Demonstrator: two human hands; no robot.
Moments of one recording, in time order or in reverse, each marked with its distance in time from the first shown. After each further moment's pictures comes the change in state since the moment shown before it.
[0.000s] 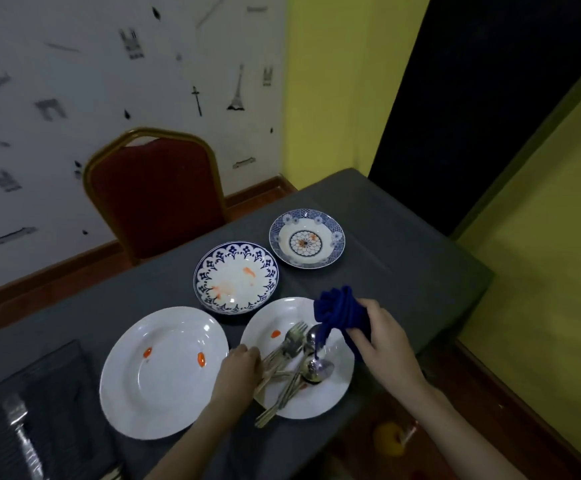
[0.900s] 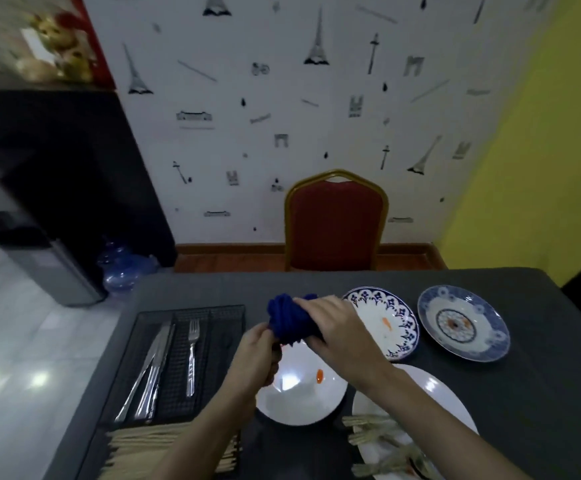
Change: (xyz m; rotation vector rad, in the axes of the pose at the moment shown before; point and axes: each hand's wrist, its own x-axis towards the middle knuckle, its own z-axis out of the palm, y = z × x) left_hand -0.125 -0.037 -0.169 -1.302 0.485 -0.482; right_hand 0.057 -0.225 0.100 -0.042 -0.275 -0.997
